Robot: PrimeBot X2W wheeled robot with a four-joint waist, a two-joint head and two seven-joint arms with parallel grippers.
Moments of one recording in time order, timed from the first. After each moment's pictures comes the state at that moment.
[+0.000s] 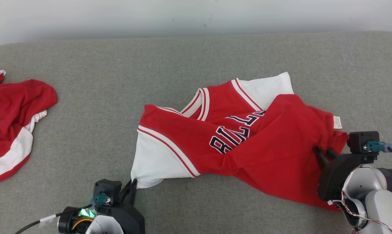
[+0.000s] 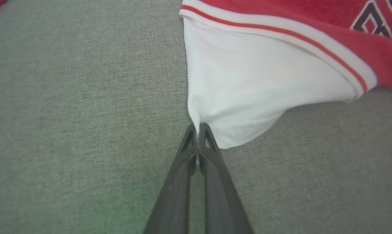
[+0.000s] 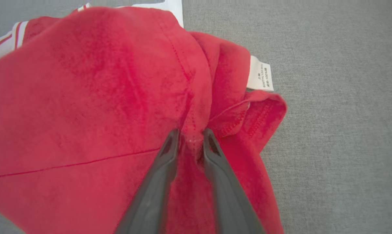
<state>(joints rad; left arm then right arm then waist) -0.26 0.24 -0.42 0.36 -0.39 0.05 0.15 -0.25 -0.24 -0.10 0.19 0.22 0.13 0.50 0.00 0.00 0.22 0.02</state>
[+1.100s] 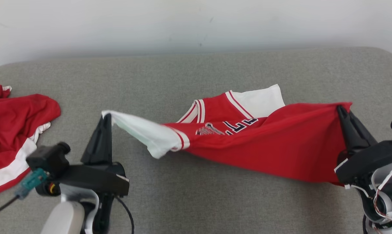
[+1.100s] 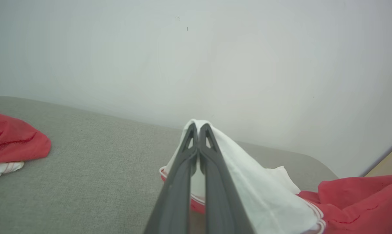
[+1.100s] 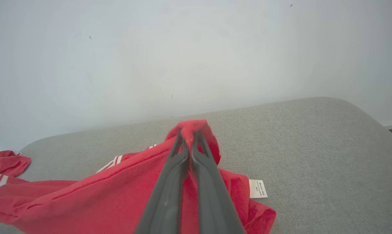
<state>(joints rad) -0.30 0.20 -0.23 0.08 -0.61 0.03 -0.07 -0.21 -0.20 -0.16 -0.14 0.37 0.13 0.38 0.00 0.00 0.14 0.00</state>
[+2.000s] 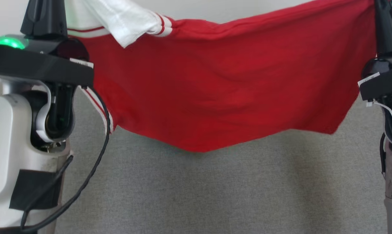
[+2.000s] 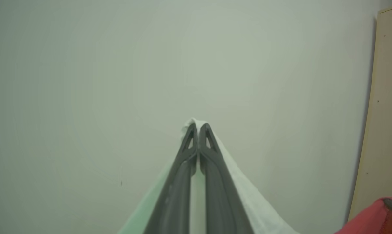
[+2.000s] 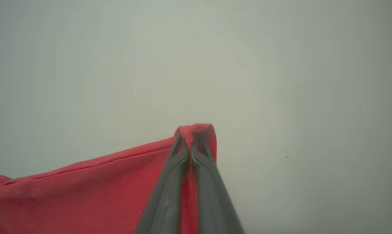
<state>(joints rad) -0.82 0.24 -0.17 0.03 -0.67 -0.02 -0.01 -0.65 -0.31 -0.07 -0.10 0.41 0.13 0.28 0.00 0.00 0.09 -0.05</state>
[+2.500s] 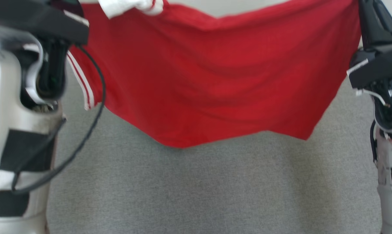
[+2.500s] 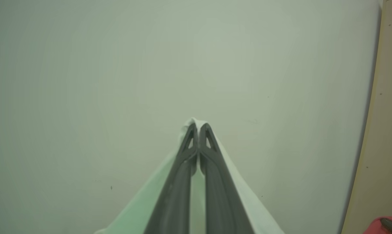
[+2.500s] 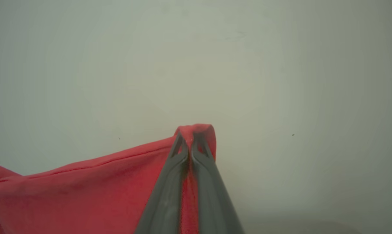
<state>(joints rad) -1.02 0.24 -0.18 0.20 -0.68 -0.04 0.02 -0.74 -0.30 -0.03 0.02 0.47 0.13 0.29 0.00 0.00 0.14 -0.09</state>
